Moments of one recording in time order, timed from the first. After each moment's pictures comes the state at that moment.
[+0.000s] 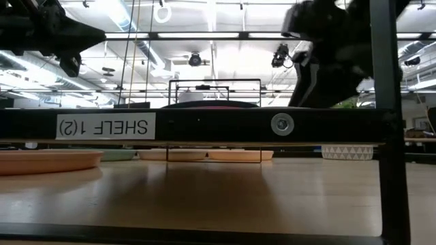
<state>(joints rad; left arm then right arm) -0.33 0.01 0.09 0.05 -0.54 -0.28 0.43 1.65 0.94 -0.39 0.55 0.20</state>
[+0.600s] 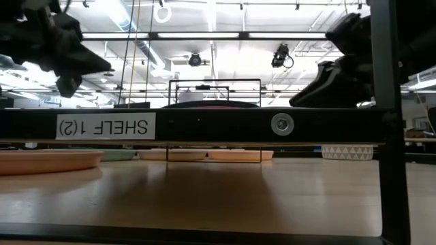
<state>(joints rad) -0.25 0.27 0.16 -0.10 -0.45 -0.63 0.38 1.43 0.33 0.69 0.62 -0.16</state>
